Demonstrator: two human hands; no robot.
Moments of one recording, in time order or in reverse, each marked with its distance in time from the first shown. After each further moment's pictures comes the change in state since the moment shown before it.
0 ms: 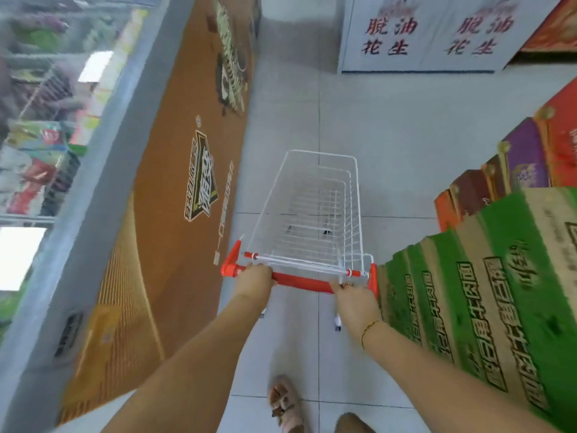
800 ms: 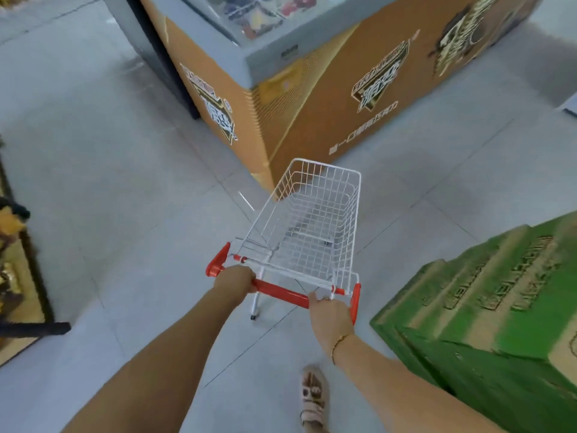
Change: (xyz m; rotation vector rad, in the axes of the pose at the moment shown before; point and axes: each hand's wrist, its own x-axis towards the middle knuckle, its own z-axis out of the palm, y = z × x) left_hand -0.399 0.115 0.301 -0.456 -0.115 -0.607; right_hand -0.309 -0.017 0.192 -0.462 -0.089 -0.725
